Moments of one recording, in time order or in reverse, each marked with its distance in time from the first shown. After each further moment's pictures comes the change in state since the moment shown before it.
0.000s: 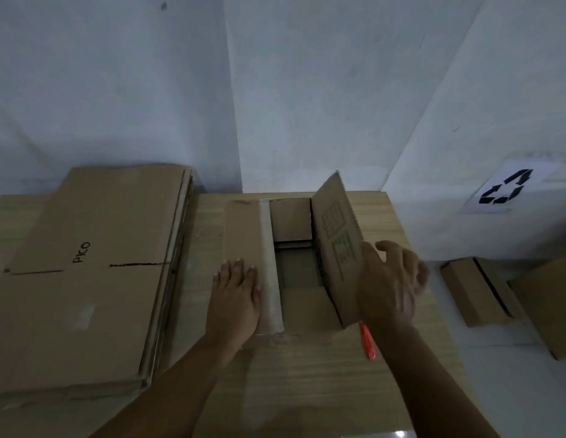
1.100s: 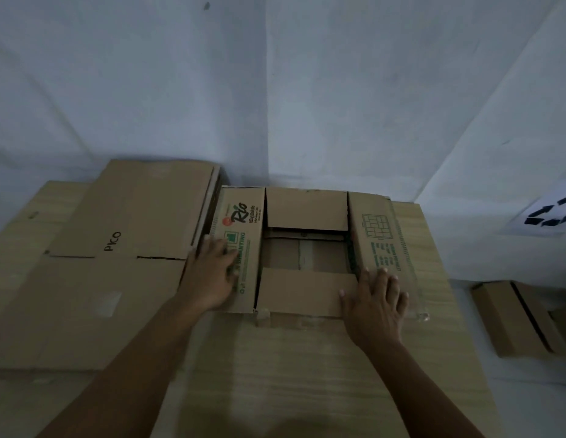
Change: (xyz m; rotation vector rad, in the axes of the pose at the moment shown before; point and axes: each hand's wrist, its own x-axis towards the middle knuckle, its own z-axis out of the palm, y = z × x) left_hand 0.042 -0.066 -0.067 0.050 -0.170 -0.120; right_hand -0.013 0.000 0.096 -0.117 -0.501 0.000
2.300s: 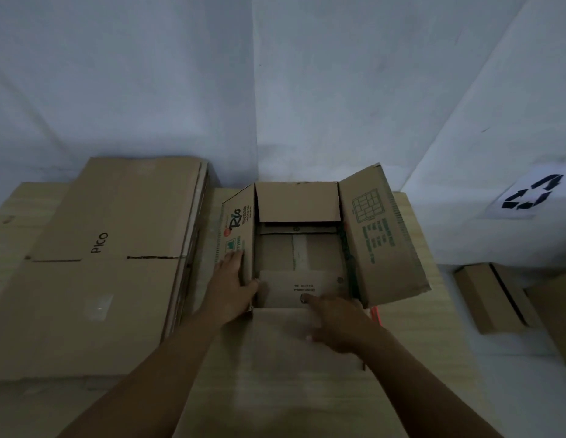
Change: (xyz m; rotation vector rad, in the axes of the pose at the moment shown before) left_hand -0.008 0.023 0.050 -0.520 -0.013 -0.099; right_hand -0.029 -0.043 -0.045 -0.108 -0.538 -0.422
